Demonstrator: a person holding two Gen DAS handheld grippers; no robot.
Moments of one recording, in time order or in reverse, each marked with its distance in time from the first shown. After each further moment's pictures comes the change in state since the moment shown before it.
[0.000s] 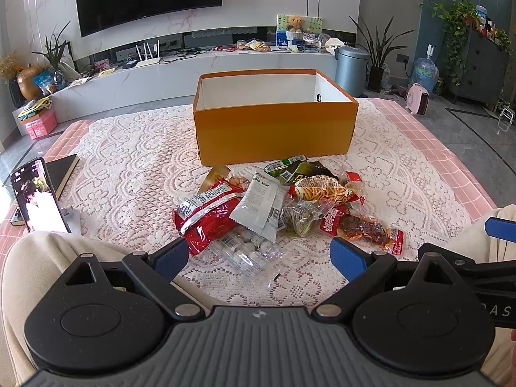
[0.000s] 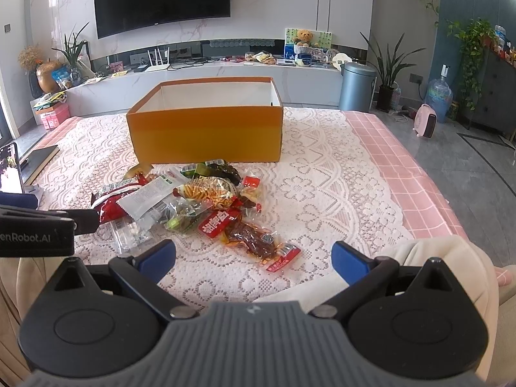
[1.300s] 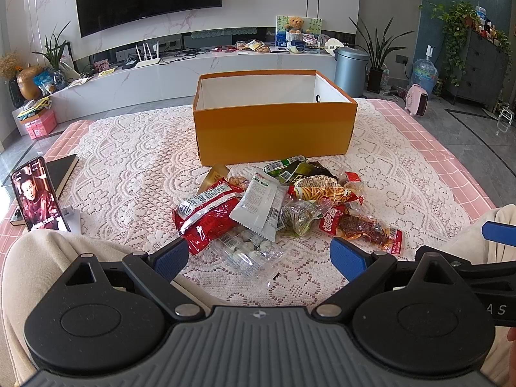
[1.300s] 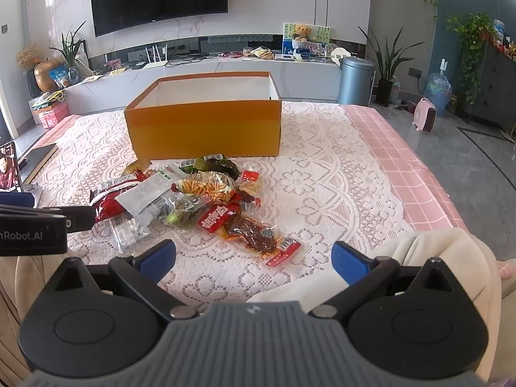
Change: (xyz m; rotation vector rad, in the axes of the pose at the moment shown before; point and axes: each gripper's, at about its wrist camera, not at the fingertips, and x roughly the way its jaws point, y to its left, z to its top) left arm -0.001 0.000 0.000 -0.002 -0.004 0.000; right arm 0.004 -0.001 -0.004 0.011 0.021 -0.001
